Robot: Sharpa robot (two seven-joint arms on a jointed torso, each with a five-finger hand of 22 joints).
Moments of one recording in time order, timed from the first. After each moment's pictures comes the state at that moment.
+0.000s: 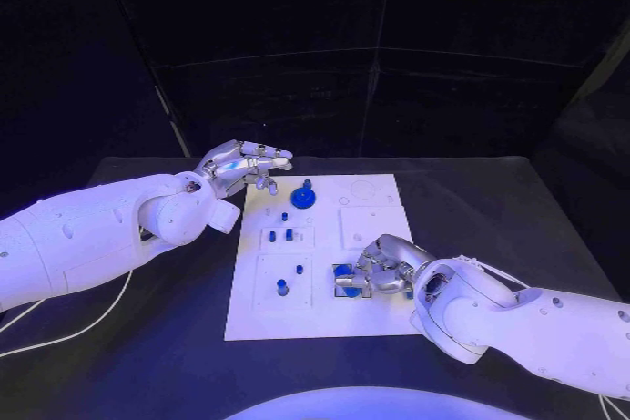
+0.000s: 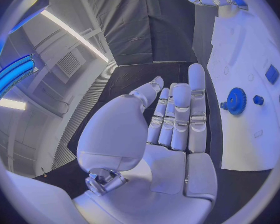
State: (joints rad) left arm 1.24 -0.80 -0.11 1.35 -0.05 -0.04 0.31; left_hand 1.28 -0.05 0.37 -0.11 0.05 1.01 0.18 0.12 0.07 1.07 0.11 0.27 0.08 1.20 0.02 1.09 0.58 0.17 1.23 0.12 0.59 0.60; right arm 0.96 -0.86 -0.05 1.85 -1.30 -0.49 -0.54; right_hand 1.14 -0.09 -0.21 0.29 0.10 0.97 0.09 0.42 0.30 1.31 0.01 1.18 1.12 1.47 -0.06 1.46 1.31 0.08 1.37 0.06 1.39 1.20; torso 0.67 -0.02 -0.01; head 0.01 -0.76
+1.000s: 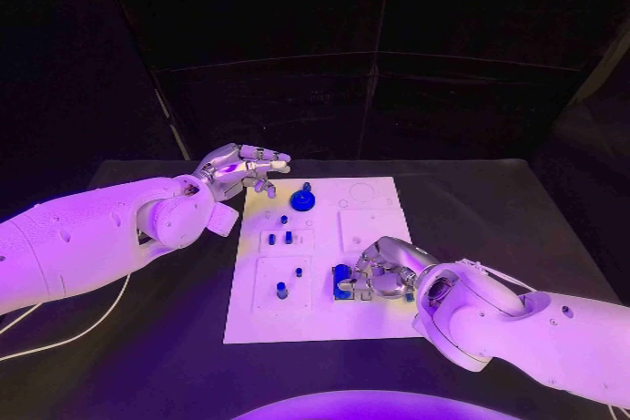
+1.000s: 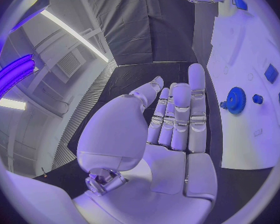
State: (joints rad) left arm 1.24 -0.81 -0.11 1.35 -0.05 -0.04 0.31; left_hand 1.28 -0.05 0.37 -0.11 0.05 1.01 0.17 0.12 0.07 1.07 0.11 0.27 0.08 1.20 0.02 1.09 0.58 0.17 1.23 0.12 0.59 0.60; right arm 0.96 -0.88 -0.05 1.88 -1.37 -0.48 -0.52; right_hand 1.32 -0.01 -0.12 0.20 0.23 0.99 0.07 0.46 0.36 1.33 0.00 1.19 1.16 1.46 -0.06 1.46 1.31 0.08 1.38 0.05 1.39 1.22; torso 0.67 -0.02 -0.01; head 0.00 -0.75
